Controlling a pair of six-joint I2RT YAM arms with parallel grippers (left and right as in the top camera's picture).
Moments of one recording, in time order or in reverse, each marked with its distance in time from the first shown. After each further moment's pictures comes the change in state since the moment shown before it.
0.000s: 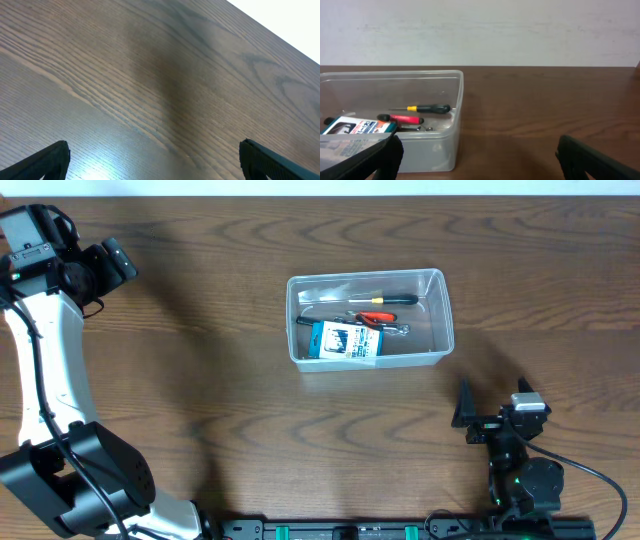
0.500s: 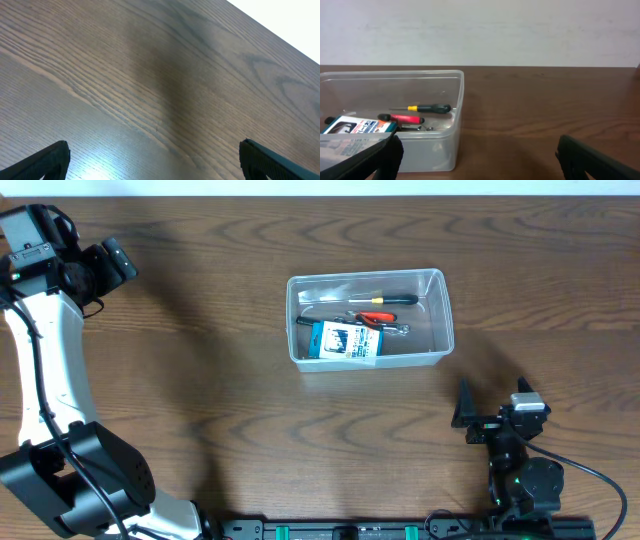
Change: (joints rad) left arm 0.000 0.000 0.000 0.000 0.000 0.000; right arm 0.000 0.000 0.000 0.000 -0.003 -0.002
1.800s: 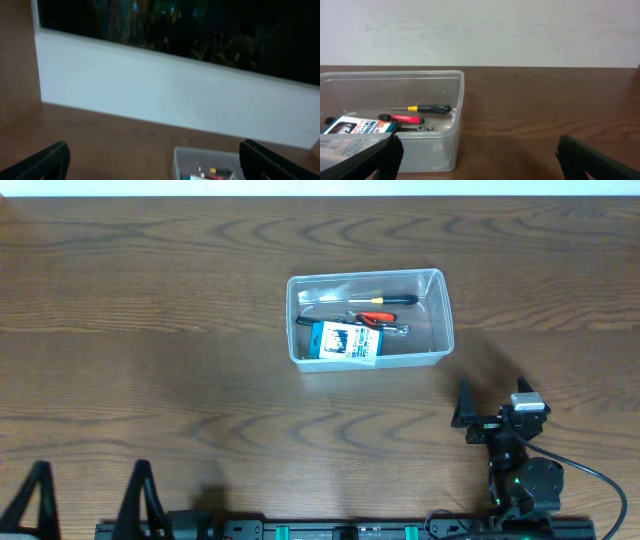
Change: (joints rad) left arm -0.349 -1.349 -0.093 -0.333 -0.024 0.000; right arm 0.000 0.000 -0.001 0.003 0.000 0.000
